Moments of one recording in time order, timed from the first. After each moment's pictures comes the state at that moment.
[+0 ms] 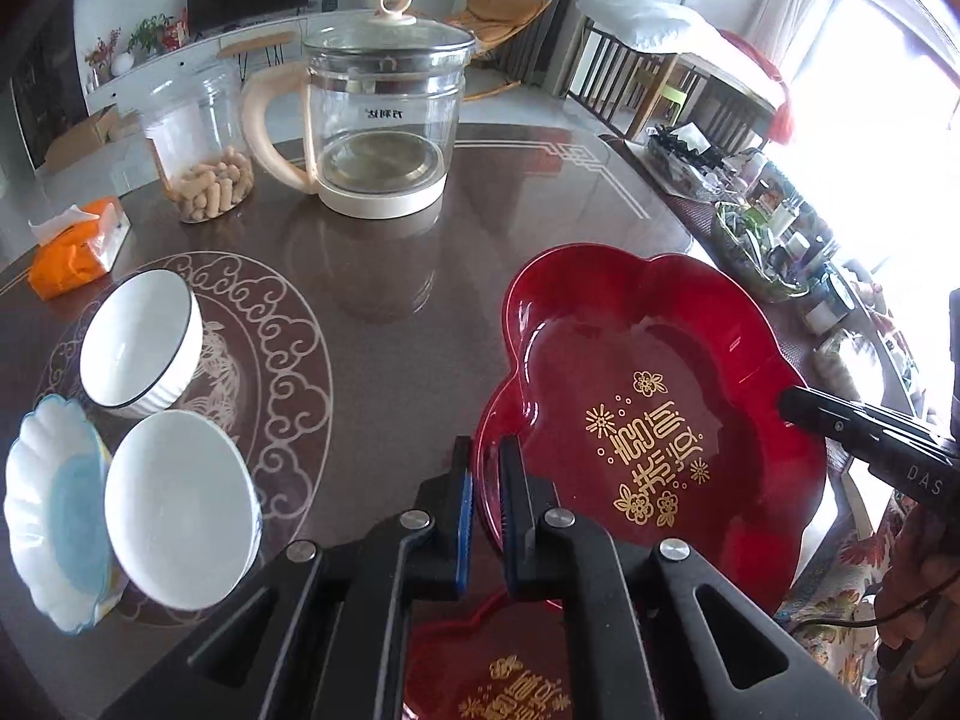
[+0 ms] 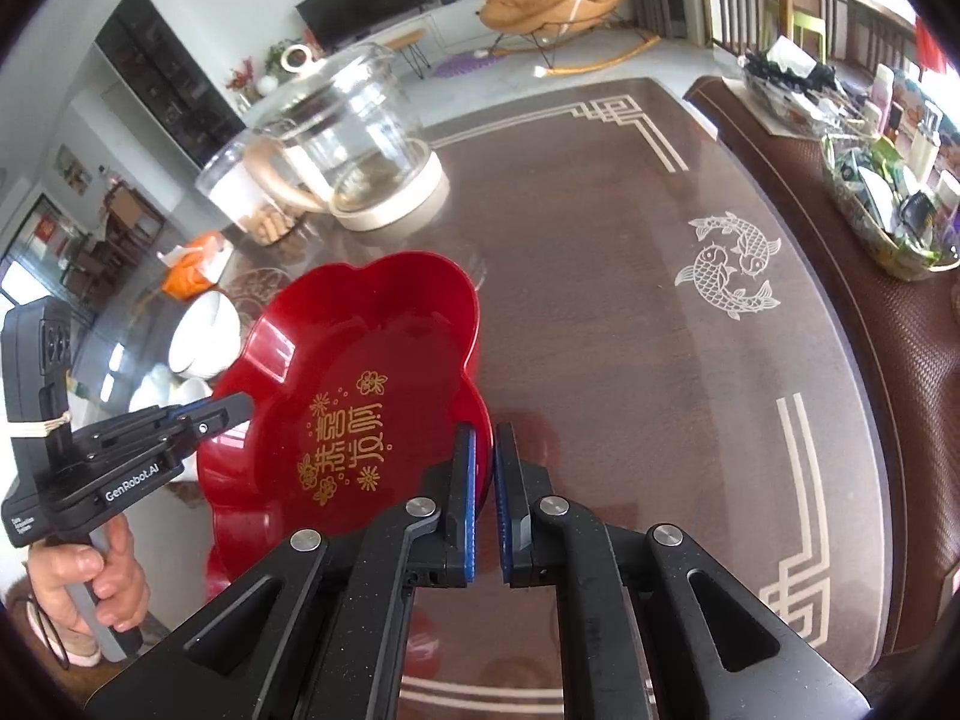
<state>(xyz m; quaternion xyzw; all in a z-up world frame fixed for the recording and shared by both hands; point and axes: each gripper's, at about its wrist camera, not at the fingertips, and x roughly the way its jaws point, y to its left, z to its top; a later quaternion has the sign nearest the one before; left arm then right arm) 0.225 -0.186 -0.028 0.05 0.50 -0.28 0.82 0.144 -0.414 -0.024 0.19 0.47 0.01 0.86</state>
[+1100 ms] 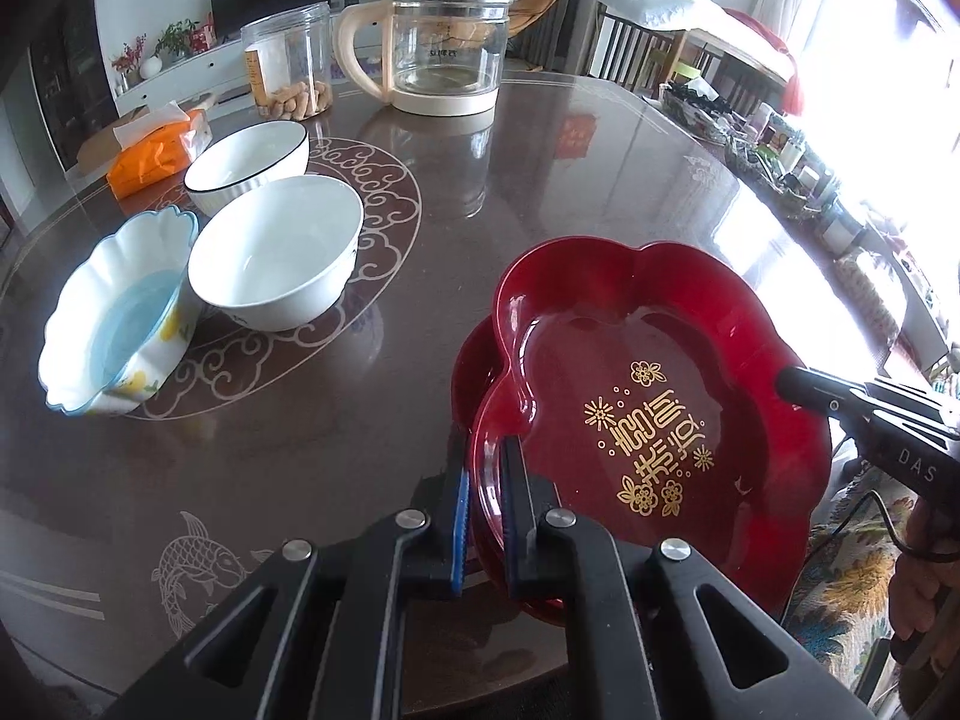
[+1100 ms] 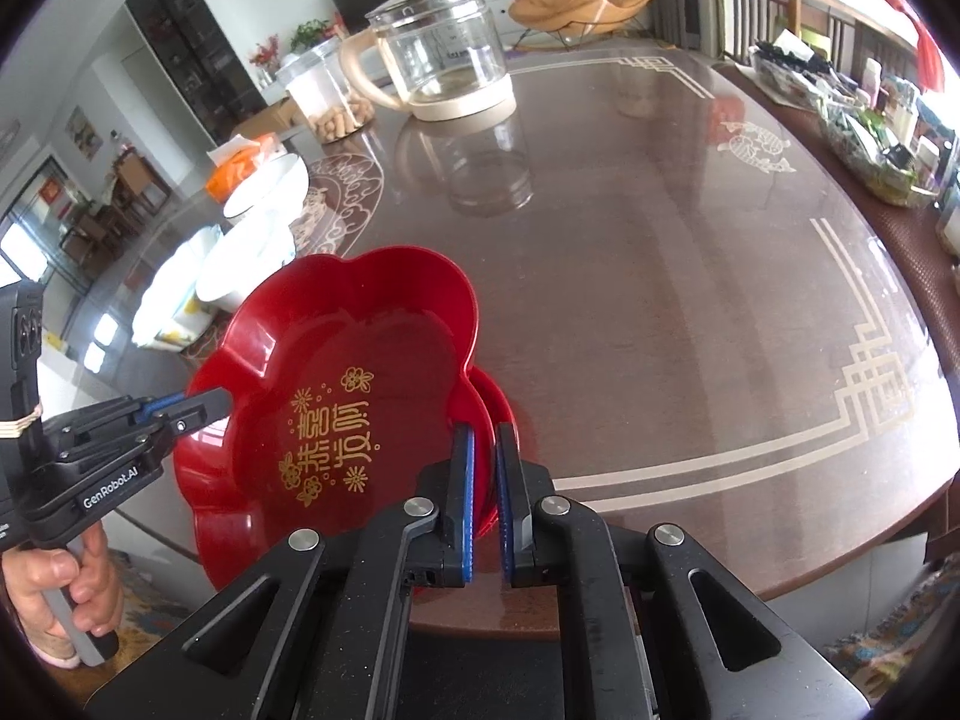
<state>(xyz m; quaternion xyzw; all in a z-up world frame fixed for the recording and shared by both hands) 0.106 -0.098 -0.085 0.09 0.50 -0.25 0.83 0.040 -0.298 -0.076 0.15 0.48 0.00 0.87</state>
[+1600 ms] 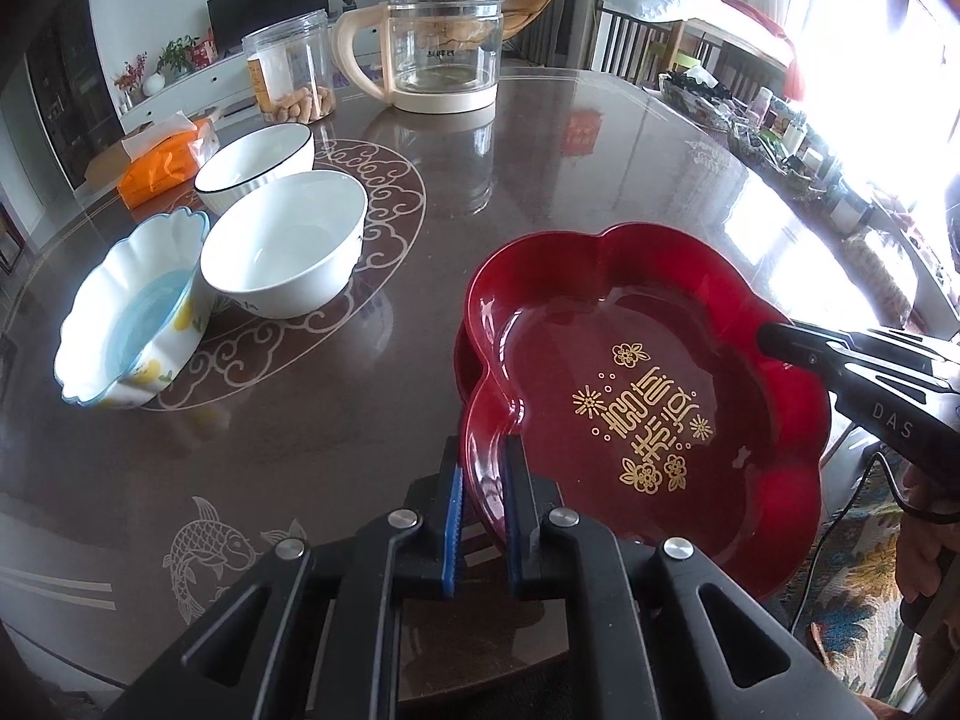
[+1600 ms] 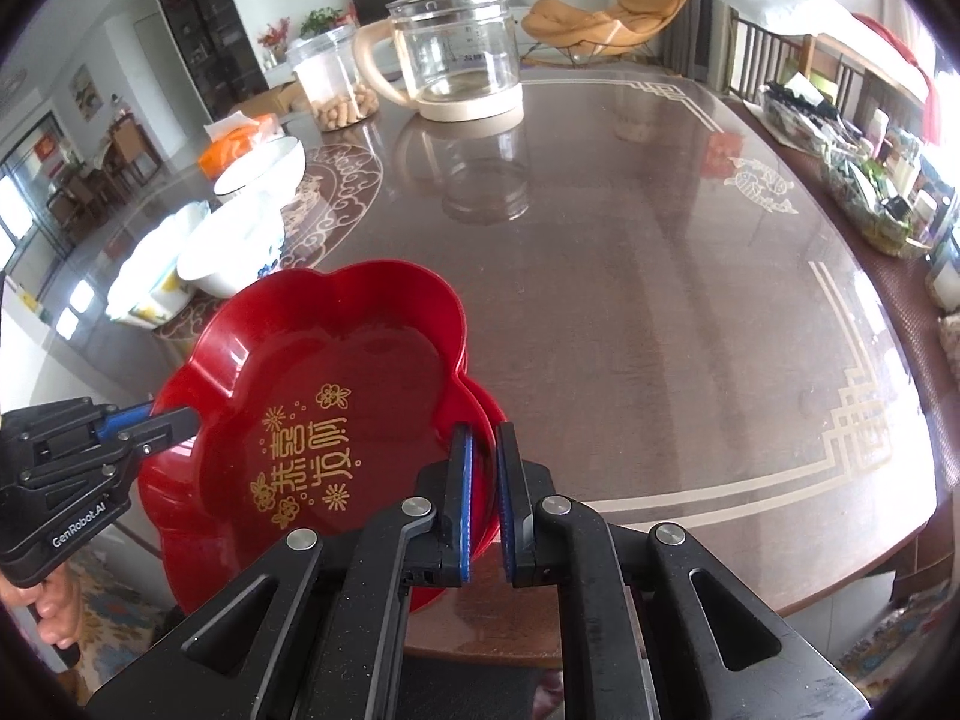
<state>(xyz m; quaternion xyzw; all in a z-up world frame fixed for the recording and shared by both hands) 0.091 -0.097 -0.087 0.11 0.49 -0.24 0.83 0.051 -0.284 -0.084 0.09 0.48 -0.01 0.87</state>
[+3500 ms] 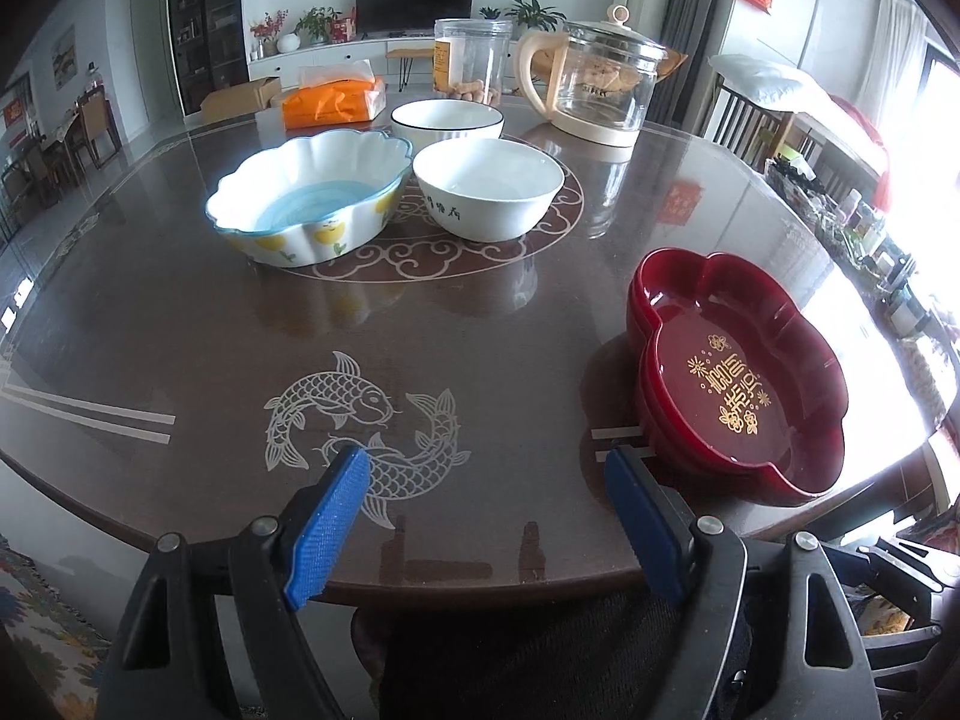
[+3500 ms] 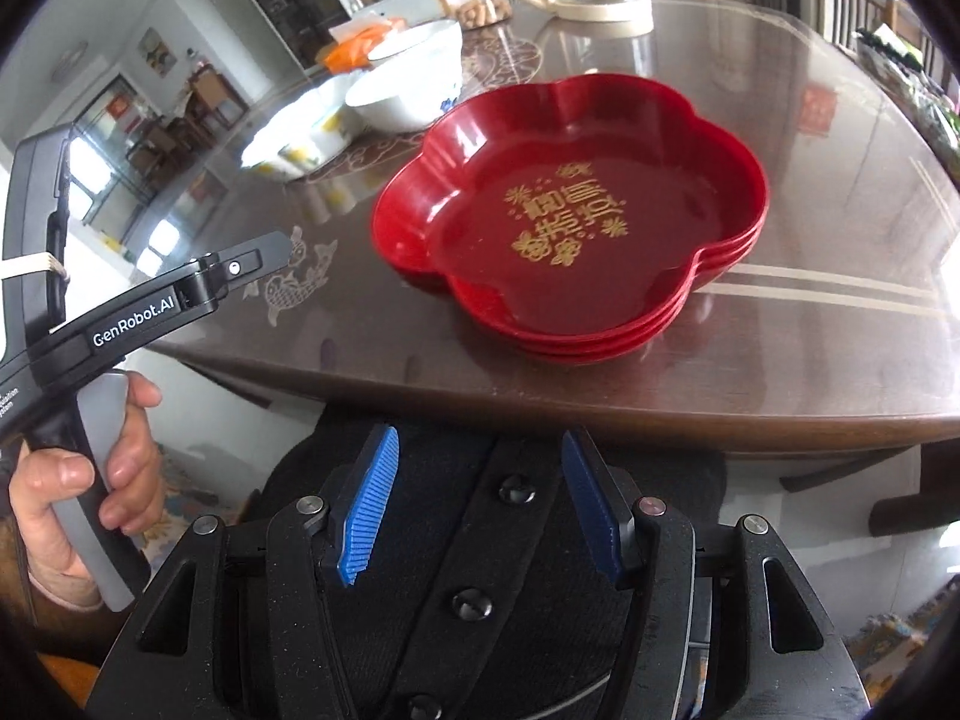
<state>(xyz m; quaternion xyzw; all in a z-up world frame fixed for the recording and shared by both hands) 0.040 -0.006 -0.097 0.01 0.47 -0.12 0.88 -0.029 -0.192 -0.112 0.12 0.53 0.12 0.83</state>
